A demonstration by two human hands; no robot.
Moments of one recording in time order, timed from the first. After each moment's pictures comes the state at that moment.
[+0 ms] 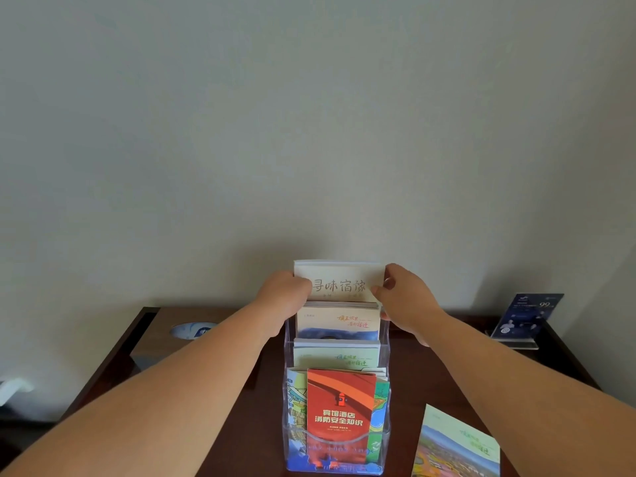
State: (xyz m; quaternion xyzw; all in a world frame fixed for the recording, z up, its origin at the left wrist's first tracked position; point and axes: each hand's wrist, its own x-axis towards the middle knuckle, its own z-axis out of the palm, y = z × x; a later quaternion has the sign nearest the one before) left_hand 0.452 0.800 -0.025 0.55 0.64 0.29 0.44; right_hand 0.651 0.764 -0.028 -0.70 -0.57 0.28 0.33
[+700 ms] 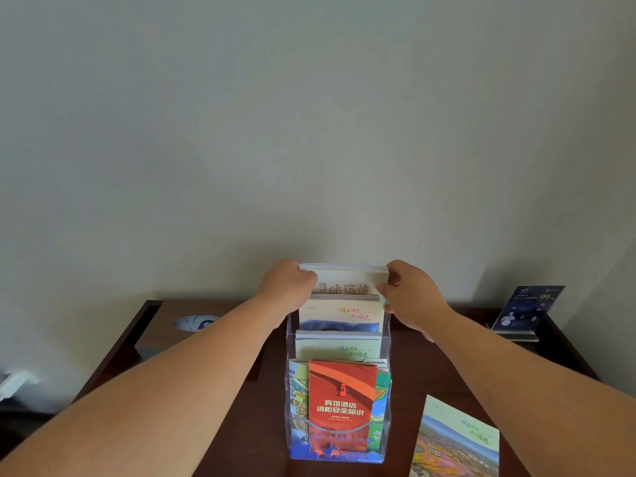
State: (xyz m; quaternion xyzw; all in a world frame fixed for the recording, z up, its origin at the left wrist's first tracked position) left_hand 0.453 0.797 -0.024 0.61 0.64 0.27 0.38; right_hand 0.657 0.757 -0.034 -0.70 -0.59 0.24 0.32
